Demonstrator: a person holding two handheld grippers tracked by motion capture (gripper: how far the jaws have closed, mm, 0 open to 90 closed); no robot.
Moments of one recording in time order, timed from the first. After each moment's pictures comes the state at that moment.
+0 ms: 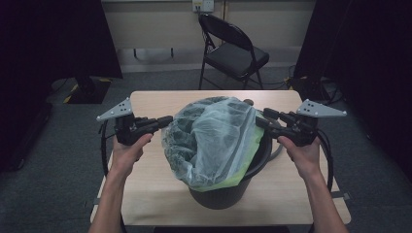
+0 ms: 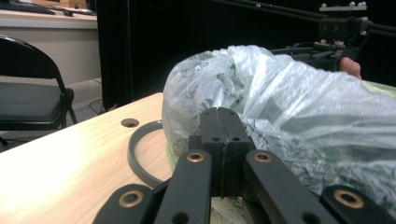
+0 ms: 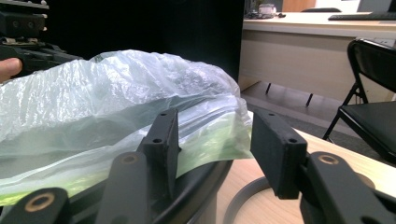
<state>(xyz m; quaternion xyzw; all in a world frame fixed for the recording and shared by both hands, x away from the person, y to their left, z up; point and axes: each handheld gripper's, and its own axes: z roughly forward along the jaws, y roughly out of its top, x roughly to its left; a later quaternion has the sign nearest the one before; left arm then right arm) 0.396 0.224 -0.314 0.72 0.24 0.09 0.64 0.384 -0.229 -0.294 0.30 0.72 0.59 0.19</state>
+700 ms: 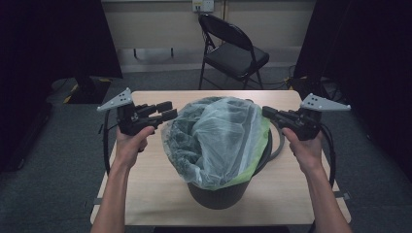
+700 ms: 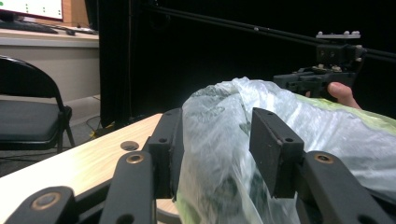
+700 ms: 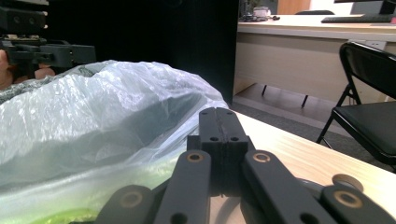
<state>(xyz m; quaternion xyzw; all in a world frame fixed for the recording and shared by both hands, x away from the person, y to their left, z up) 0.418 0.213 -0.299 0.69 0.24 0.09 0.68 0.392 -0.238 -0.286 0.31 0.71 0.60 0.20</state>
